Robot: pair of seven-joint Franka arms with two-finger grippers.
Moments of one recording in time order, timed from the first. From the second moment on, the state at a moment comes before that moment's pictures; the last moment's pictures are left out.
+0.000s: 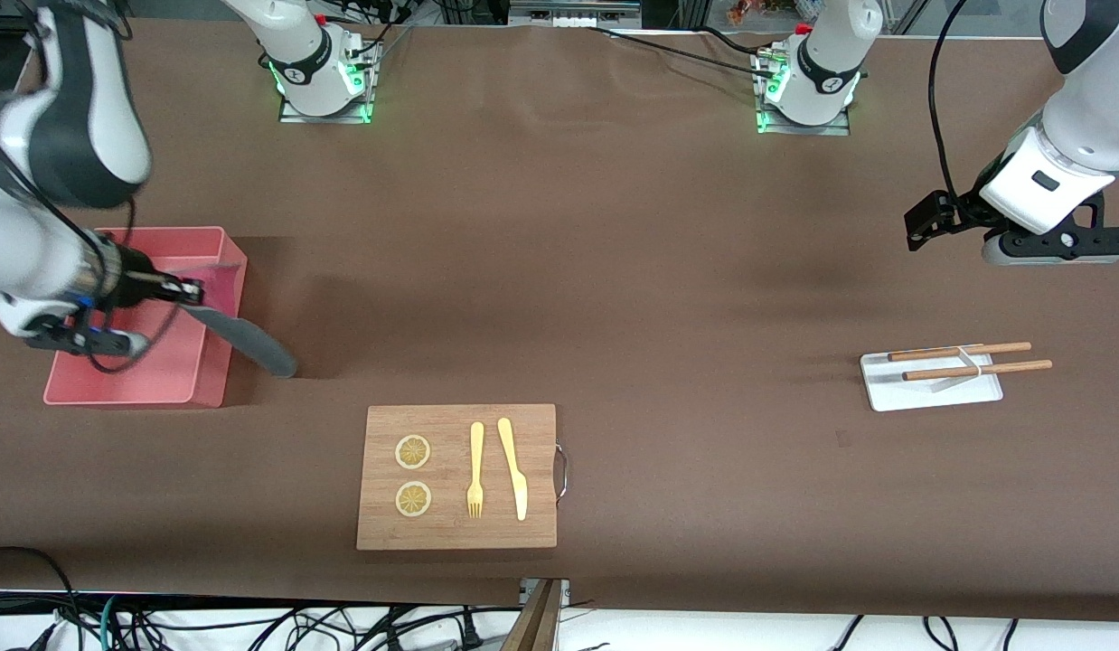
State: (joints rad) left arm -0.05 -0.04 -0.04 -1.78 0.04 1.72 -0.13; right arm 0.00 0.21 -0.01 -1.64 0.03 1.69 0.05
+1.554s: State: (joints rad) left arm -0.05 -0.04 -0.04 -1.78 0.04 1.72 -0.12; right arm -0.03 0.02 -0.19 -2.04 -0.10 2.00 -0.34
